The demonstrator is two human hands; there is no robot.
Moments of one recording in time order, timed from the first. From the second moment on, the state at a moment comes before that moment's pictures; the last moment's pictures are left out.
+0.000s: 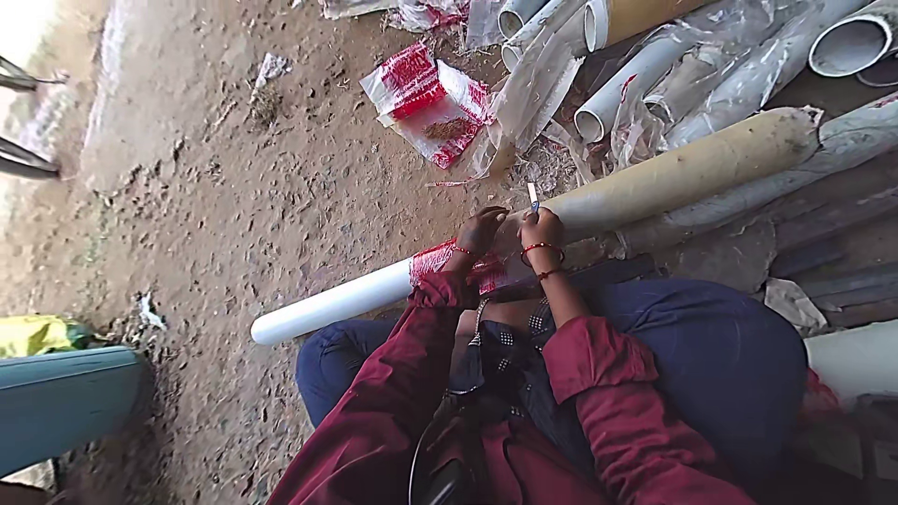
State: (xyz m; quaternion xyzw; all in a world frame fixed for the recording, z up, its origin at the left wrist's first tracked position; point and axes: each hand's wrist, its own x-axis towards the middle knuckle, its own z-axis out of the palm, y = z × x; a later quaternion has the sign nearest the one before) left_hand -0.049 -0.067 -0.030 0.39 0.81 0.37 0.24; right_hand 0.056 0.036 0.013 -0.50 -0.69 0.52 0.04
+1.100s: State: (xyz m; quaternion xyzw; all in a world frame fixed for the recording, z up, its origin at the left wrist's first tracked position) left_hand -0.071 -0.046 -0.042 0.28 0.79 0.43 0.34; right_hand 0.041 0.046 -0.059 -0.41 -0.82 0.27 0.28
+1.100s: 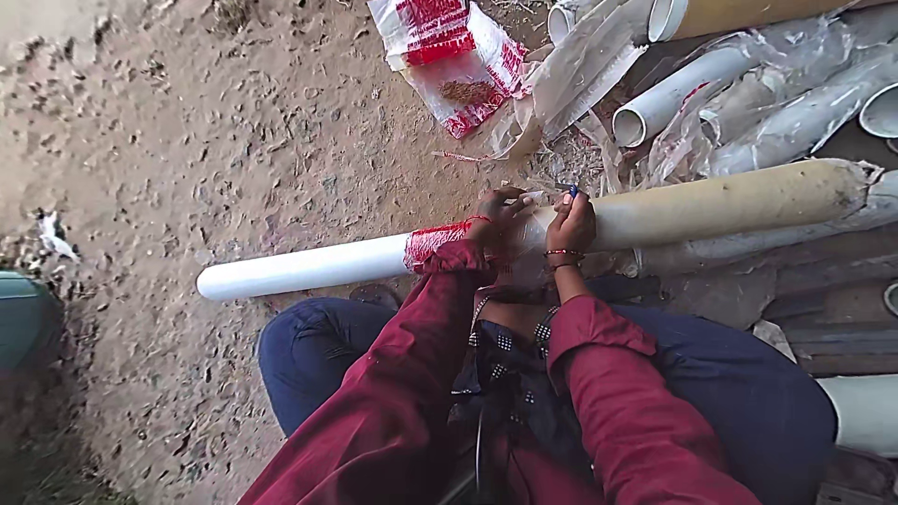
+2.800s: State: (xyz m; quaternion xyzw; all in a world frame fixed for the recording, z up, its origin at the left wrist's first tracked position) left_hand -0.053 -0.053 -0.073 0.35 0.71 0.61 0.03; right_hand 0.014 0.008 -0.007 -0.52 -0.70 0.48 -0.11
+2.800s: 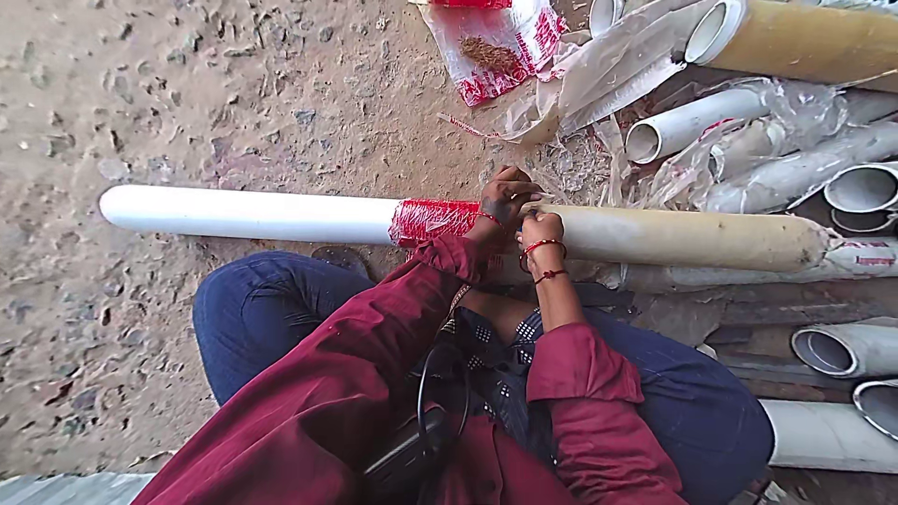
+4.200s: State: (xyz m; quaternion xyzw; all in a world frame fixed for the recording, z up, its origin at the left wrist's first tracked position) left_hand -0.088 -0.045 -0.052 0.15 0.72 0.52 0.43; right_hand 0.032 0.051 -0.039 -0.44 -0.84 0.28 0.16
